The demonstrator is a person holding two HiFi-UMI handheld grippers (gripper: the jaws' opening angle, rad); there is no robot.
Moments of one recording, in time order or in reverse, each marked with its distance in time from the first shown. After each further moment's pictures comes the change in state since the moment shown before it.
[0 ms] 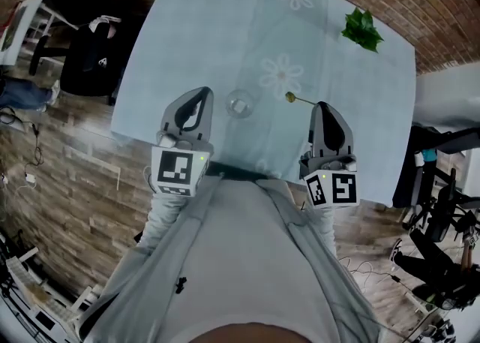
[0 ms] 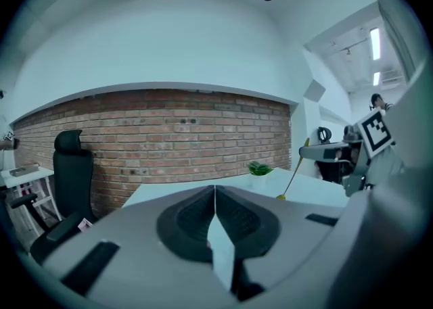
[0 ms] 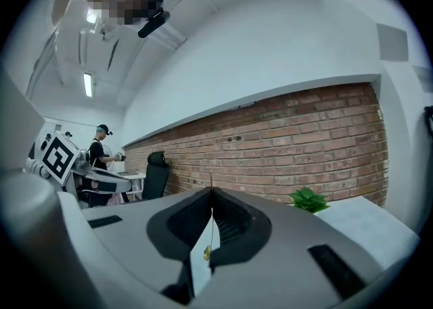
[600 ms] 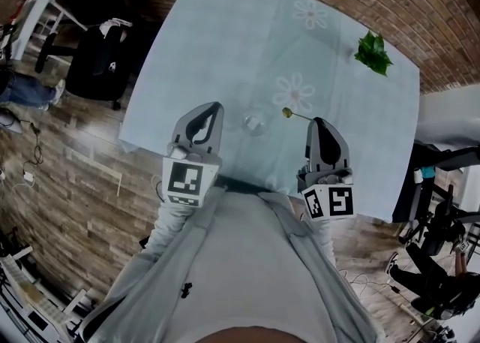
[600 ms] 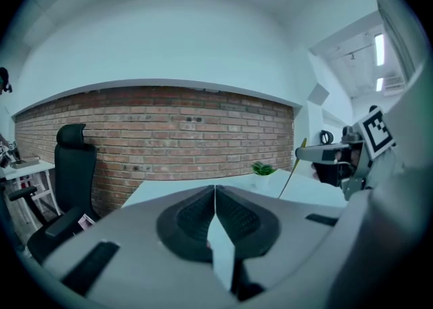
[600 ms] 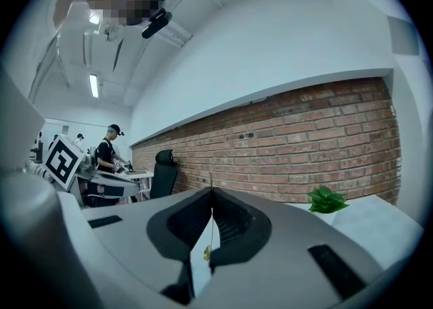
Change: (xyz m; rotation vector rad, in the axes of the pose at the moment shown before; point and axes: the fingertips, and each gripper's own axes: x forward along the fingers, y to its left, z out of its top) left arm -0.006 0.027 -0.011 -0.043 -0.001 0.000; right arm 0.027 0.044 0.000 -0.004 0.018 0.062
